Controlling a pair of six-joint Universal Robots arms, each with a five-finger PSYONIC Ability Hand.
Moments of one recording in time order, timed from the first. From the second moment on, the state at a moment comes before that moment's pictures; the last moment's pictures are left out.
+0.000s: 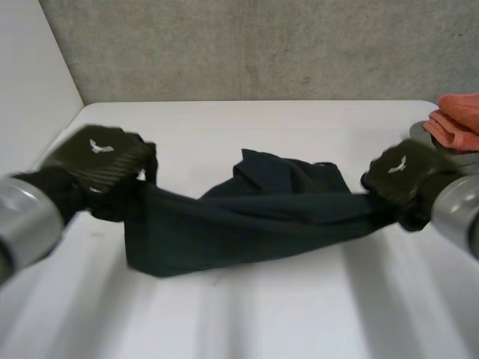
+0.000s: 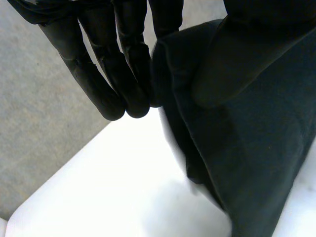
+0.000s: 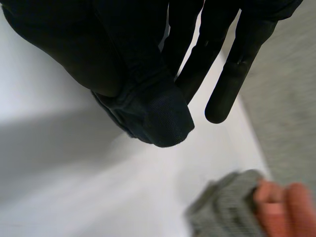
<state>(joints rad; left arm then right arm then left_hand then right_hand) 4.31 -1.46 -1.58 2.76 -1.43 3.54 1.95 -1.50 1.48 0.49 1.54 2.27 1.15 1.20 1.19 1.20 1.00 1.11 1.16 1.18 1.19 1.02</state>
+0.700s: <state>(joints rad) 4.36 -1.98 -0.59 3.14 -1.51 3.28 2.04 -1.15 0.88 -0.41 1.63 2.60 1.15 1.20 1.19 1.20 1.01 1.11 1.16 1.19 1.20 1.02</state>
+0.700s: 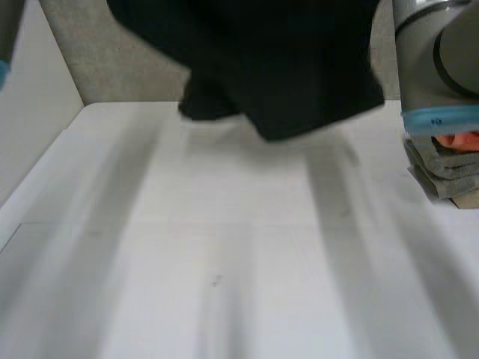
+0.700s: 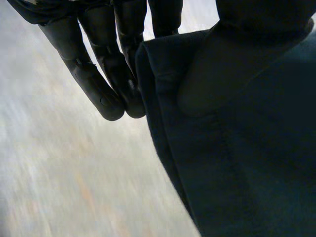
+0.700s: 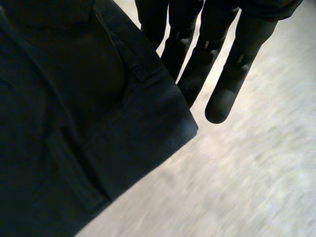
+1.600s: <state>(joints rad) 4.34 -1.62 -1.82 2.81 -1.36 3.52 1.97 -1.33 1.76 0.28 1.53 2.22 1.15 1.18 1.18 1.18 1.00 1.11 1.17 1.19 1.20 1.02</state>
